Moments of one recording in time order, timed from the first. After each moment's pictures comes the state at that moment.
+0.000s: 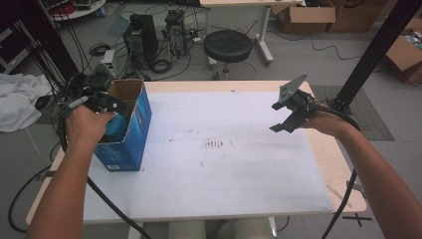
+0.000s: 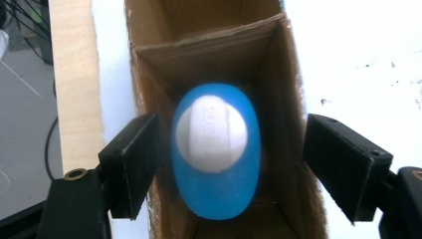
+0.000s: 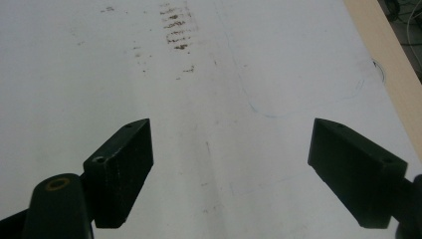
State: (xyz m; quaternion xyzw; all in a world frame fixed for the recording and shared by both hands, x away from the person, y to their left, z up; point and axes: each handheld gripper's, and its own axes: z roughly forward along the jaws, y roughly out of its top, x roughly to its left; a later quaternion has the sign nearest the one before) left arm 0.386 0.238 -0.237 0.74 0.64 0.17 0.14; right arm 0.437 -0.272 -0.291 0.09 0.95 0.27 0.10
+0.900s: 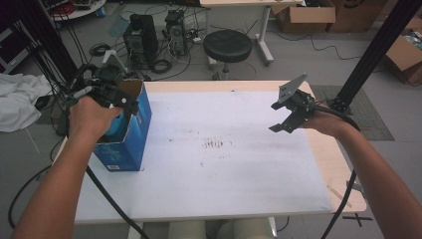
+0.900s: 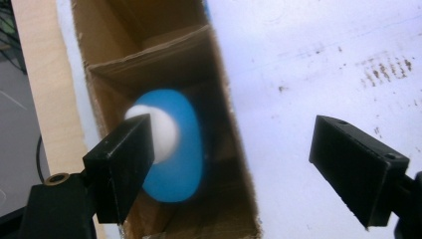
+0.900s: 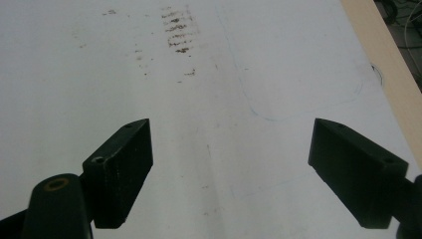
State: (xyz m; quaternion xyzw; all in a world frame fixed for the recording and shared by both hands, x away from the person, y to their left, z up) left arm 0.382 0.205 -0.210 0.78 0.60 0.14 0.14; right arm 0.435 -0.270 -0.289 0.09 0.95 0.27 0.10
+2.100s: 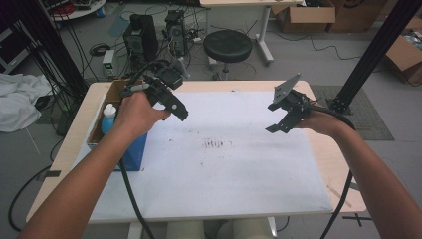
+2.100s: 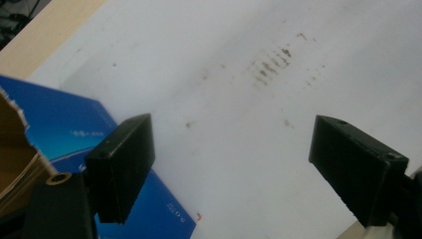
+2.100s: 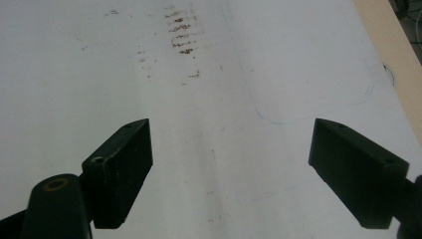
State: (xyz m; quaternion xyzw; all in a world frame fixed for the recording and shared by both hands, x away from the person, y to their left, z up) left arm 0.381 0.087 -0.206 0.89 0.40 0.12 0.15; right arm 0.438 -0.260 -0.293 0.09 0.96 0.26 0.09
